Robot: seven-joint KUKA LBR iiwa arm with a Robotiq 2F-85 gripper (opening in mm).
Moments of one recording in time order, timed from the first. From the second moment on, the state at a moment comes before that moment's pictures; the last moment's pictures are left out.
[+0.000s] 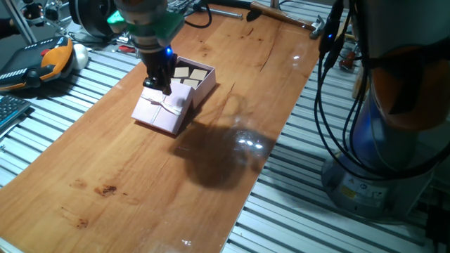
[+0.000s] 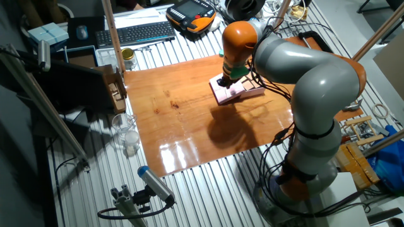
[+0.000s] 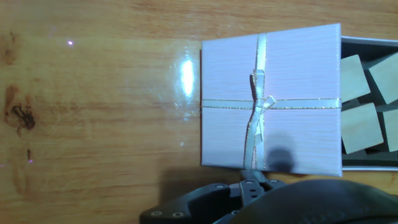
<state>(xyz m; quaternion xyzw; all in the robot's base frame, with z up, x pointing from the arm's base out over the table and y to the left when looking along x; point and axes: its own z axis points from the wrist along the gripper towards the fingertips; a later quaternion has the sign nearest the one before) 0.538 0.071 0.176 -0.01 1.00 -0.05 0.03</state>
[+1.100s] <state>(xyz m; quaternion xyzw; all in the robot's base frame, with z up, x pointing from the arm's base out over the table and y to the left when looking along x) 0.543 0.083 0.177 0.01 1.00 -0.07 0.03</state>
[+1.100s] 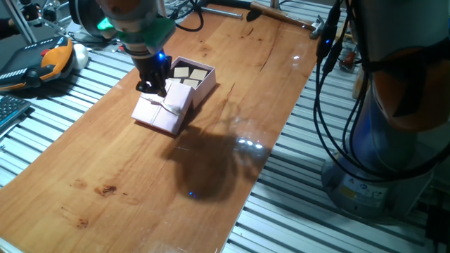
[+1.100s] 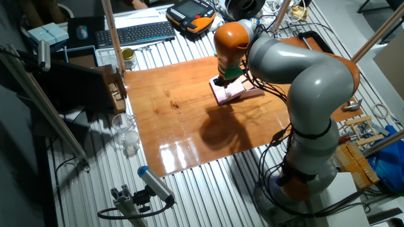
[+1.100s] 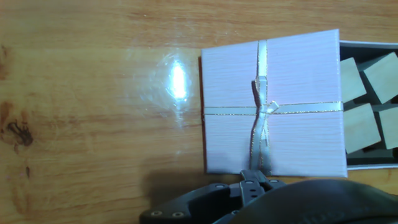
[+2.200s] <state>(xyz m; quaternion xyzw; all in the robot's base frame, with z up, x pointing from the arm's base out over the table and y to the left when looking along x) 0.547 0.086 0.172 0.00 1.00 -0.05 0.03</state>
